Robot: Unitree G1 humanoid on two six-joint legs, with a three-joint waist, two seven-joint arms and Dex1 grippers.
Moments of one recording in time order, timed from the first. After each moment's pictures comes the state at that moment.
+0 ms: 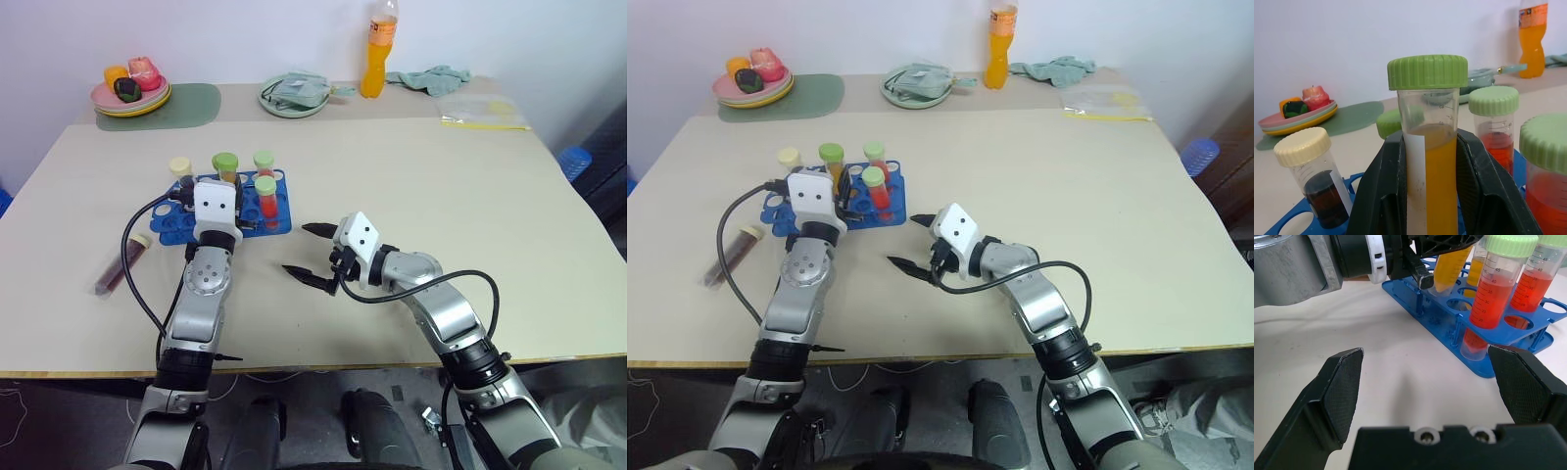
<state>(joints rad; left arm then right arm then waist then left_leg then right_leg) -0.39 0.17 0.00 0.03 0.04 0.04 0.10 -0.47 -0.28 0.30 -0.07 0.14 0.33 0.75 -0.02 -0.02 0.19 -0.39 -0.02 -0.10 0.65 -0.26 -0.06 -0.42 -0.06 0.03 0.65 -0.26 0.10</state>
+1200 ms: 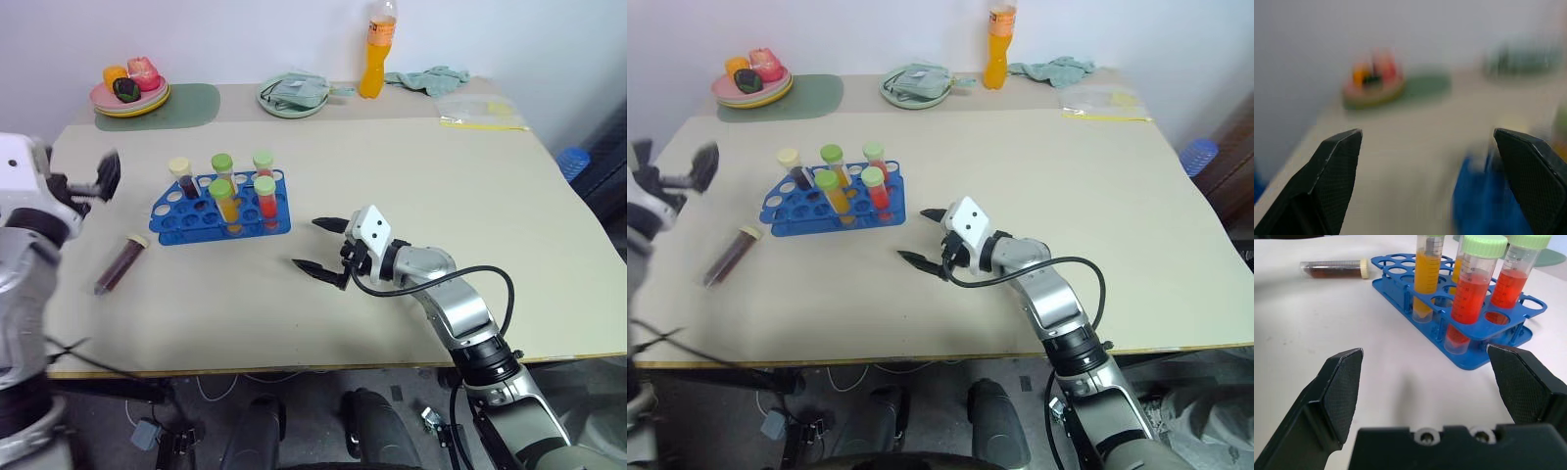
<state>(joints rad) -0.21 0.89 0.53 -0.34 -0.55 0.92 -0.28 -0.47 -0.34 0.26 -0.08 0.17 0.35 0.79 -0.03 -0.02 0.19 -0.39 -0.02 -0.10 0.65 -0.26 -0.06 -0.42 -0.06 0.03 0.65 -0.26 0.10</state>
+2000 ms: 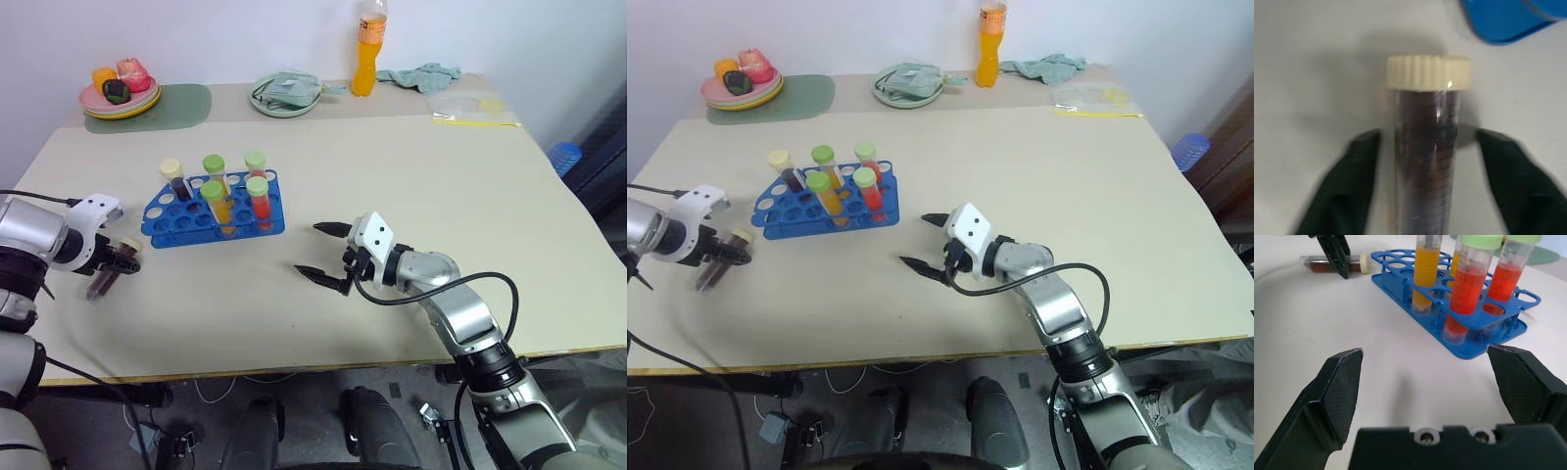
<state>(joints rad) -0.90 1.05 -0.42 0.69 -0.12 1.01 -1.01 -0.43 -0.35 0.27 -0.14 0.16 0.33 0.77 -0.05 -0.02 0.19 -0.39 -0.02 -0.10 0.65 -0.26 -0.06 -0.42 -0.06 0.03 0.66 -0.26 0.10</state>
